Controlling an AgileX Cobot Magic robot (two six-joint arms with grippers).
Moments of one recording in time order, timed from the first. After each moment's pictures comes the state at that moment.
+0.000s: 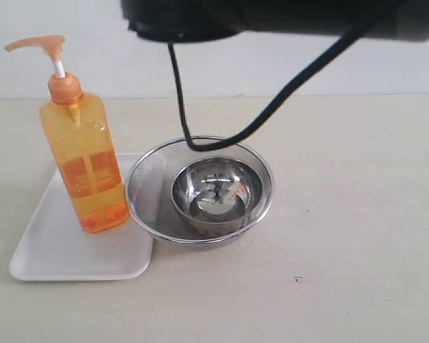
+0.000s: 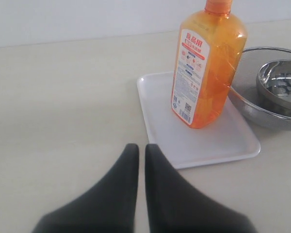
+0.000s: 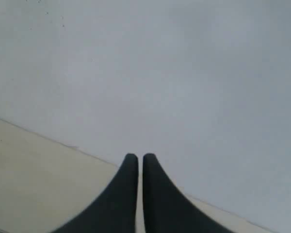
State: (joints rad) left arm -0.50 0.01 -0.57 0.38 1.14 -0.30; right arm 1.06 1.72 -1.56 1.75 -1.16 -2.10
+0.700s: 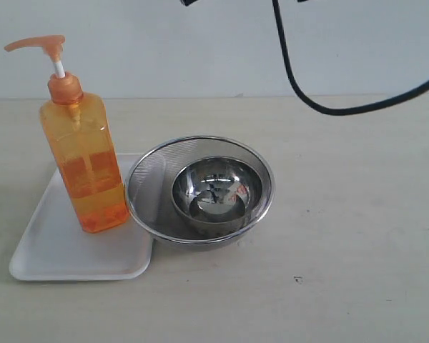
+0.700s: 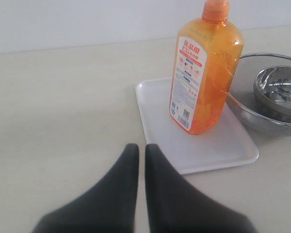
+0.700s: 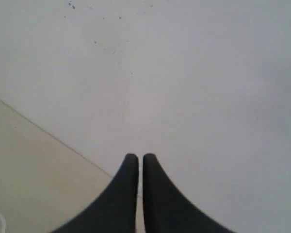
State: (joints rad) left arm -0.50 0.01 -0.57 0.38 1.11 -0.30; right arm 0.81 1.53 -1.33 1.75 -0.48 -2.11
